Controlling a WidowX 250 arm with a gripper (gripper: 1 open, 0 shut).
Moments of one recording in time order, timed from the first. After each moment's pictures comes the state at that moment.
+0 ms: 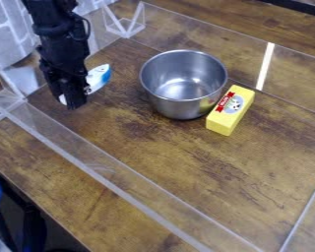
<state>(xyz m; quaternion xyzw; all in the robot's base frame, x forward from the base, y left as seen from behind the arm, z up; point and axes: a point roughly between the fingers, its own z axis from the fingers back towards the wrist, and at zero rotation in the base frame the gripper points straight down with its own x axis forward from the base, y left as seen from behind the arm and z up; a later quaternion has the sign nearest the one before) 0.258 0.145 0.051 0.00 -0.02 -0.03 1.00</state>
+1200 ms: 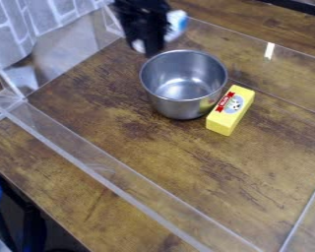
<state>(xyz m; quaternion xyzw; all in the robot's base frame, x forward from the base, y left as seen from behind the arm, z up) 0.339 0.044 0.117 -0.01 -0.06 -0.10 0.99</state>
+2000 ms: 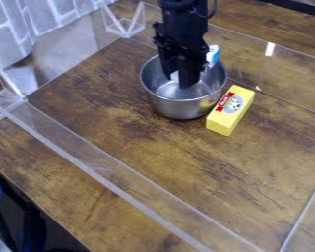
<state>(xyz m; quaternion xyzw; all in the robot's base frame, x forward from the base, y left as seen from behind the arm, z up) 0.372 0.048 0.063 -0.02 -0.05 -0.11 0.99</state>
